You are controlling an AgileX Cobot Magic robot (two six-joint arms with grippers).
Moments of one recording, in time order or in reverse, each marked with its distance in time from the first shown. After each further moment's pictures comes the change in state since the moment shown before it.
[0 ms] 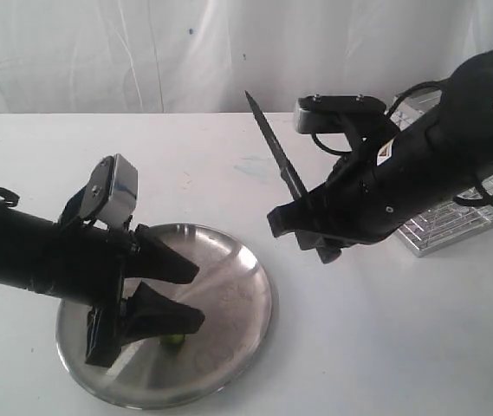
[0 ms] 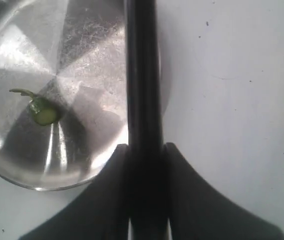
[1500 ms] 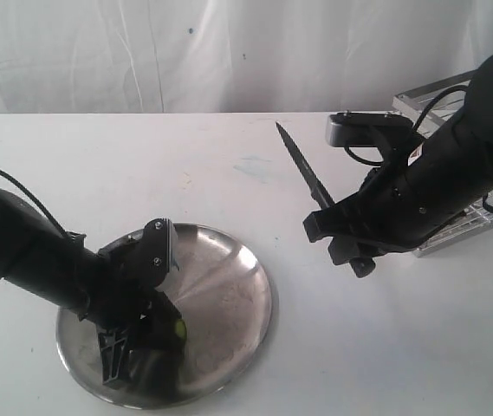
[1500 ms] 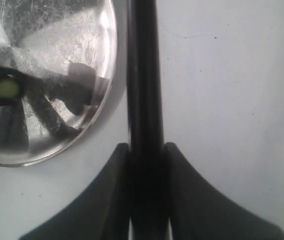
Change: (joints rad) left arm -0.092 0.232 -0.092 0.267 -0.389 0.000; right arm -0.119 0.035 -0.002 0.049 0.124 -0.093
